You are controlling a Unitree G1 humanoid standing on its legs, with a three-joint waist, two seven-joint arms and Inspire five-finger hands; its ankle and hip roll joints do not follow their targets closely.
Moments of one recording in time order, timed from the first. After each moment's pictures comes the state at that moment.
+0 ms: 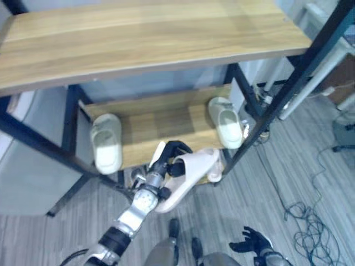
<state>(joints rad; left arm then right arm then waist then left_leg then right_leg) -0.27 0.40 -0.43 0.26 -0.03 -0.15 0.23 -0.05 -0.27 0.31 1.09 0.28 -0.14 -0.03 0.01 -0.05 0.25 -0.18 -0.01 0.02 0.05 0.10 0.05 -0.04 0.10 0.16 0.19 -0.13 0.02</state>
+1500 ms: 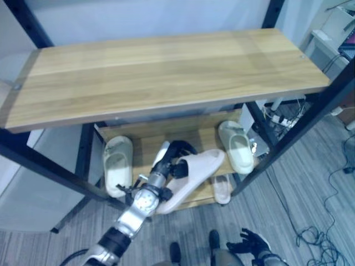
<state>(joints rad) -0.28 0.39 -0.45 0.22 -0.03 -0.15 0.19 -0.01 -0.24 0.27 1.06 0.28 -0.13 -0.02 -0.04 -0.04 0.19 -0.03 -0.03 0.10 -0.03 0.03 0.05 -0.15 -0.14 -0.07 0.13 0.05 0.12</state>
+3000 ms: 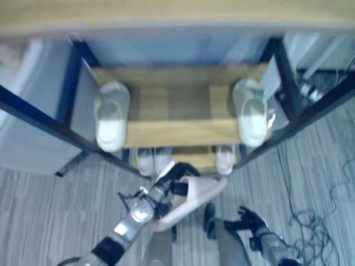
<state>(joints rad) -0.27 0.47 -0.51 0.24 -0.16 -0.11 0.06 -0.22 -0.29 0.28 1.02 0.30 -0.15 -0.06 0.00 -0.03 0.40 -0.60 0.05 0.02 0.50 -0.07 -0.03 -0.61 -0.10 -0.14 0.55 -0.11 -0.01</state>
